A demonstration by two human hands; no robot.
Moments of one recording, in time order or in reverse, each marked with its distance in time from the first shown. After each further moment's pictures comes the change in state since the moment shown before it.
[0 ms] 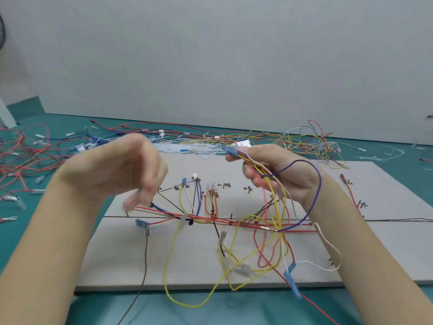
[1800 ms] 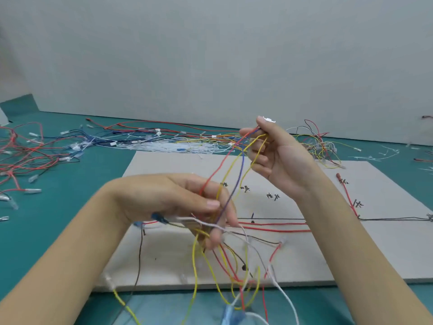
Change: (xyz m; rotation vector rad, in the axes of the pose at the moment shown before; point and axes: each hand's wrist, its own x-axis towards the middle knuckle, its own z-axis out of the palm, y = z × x) left_hand 0.004 -0.021 0.047 0.054 -0.730 -0.173; right_hand 0.003 -0.003 0.003 0.295 0.268 -0.198
